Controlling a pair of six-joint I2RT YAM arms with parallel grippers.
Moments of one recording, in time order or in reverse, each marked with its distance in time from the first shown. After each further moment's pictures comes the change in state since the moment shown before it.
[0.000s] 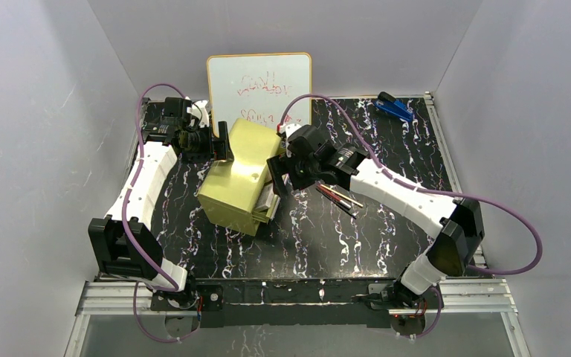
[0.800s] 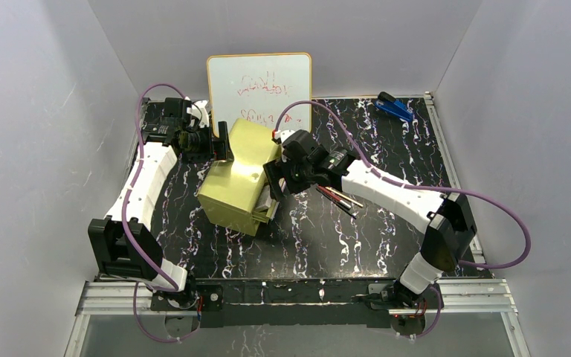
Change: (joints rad) left arm 0.000 -0.004 -0.006 0.005 0.000 0.000; right arm 0.006 0.054 -0.034 0.059 -0.026 0.001
